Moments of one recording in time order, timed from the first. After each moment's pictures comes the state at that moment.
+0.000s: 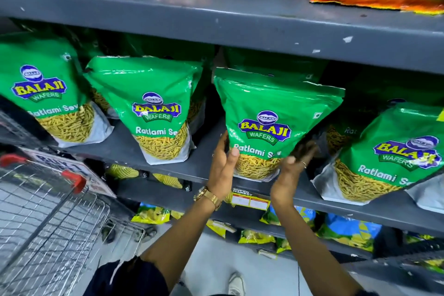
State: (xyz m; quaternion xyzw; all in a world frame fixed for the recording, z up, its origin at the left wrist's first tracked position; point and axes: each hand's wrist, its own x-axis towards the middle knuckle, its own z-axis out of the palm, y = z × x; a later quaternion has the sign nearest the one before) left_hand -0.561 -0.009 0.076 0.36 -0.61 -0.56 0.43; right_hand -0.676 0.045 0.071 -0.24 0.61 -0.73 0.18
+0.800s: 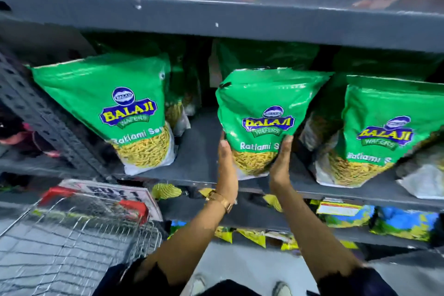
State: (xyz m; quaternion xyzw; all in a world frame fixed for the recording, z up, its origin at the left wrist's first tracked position) left_hand -0.396 -0.132 0.064 0.32 -0.45 -0.70 0.45; right_hand -0.498 -0.093 0.072 -0.27 0.52 -0.75 0.30
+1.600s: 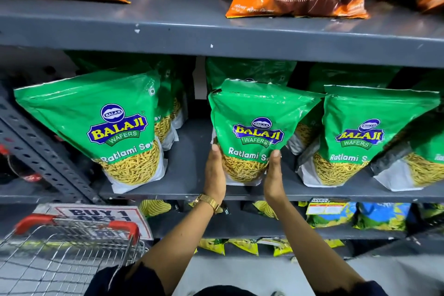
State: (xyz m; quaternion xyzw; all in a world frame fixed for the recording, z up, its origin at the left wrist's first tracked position) left_hand -0.388 -0.147 0.072 0.33 -0.51 -0.69 0.39; right_hand -0.489 -0.075 0.073 -0.29 0.55 -0.73 0.28
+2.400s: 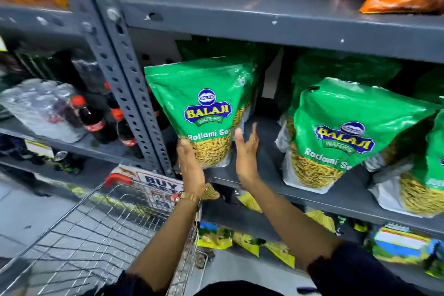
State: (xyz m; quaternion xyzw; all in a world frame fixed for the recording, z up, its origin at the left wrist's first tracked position) left_hand -0.220 -0.217 0.066 0.45 -0.42 -0.50 0.61; right_hand -0.328 -0.190 0.090 -0.36 0.63 -0.60 0.33
